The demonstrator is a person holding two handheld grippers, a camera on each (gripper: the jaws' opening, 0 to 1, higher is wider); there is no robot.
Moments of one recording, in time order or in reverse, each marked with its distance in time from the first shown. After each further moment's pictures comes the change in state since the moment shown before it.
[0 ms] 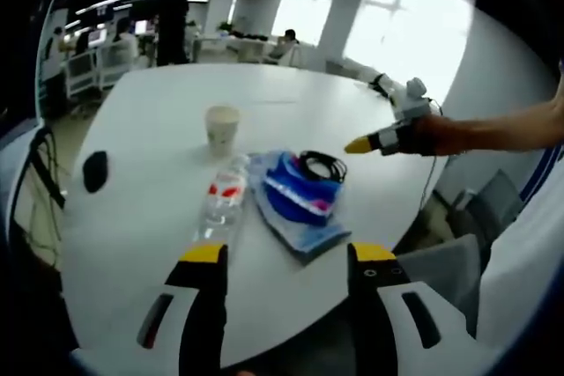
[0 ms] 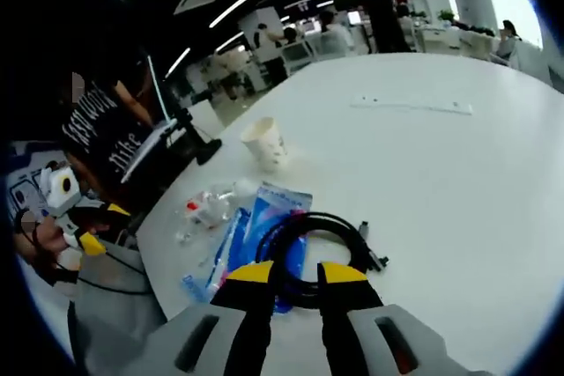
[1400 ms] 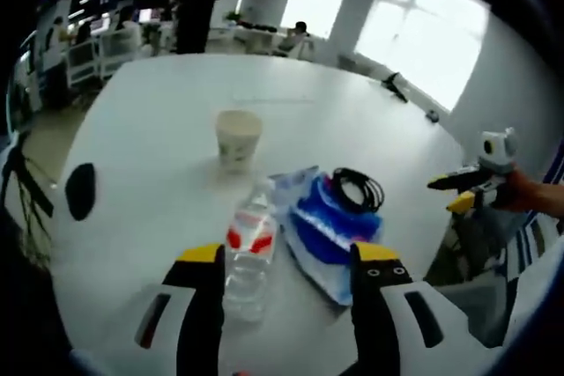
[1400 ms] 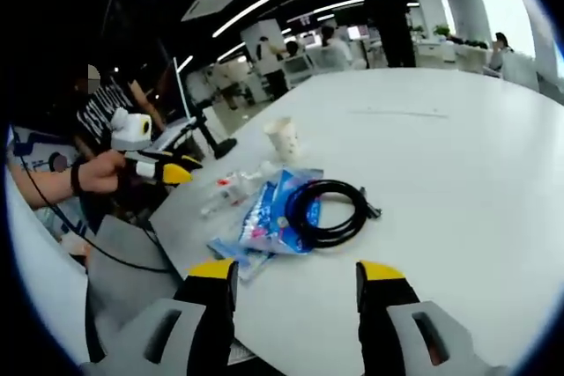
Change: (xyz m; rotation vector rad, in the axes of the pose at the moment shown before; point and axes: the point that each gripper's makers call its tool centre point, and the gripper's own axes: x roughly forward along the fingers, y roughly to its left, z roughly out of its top) left arm 0.071 0.046 0.043 -0.043 0.060 0.020; right arm -0.068 0.039 -0.045 -0.042 -0.069 -0.015
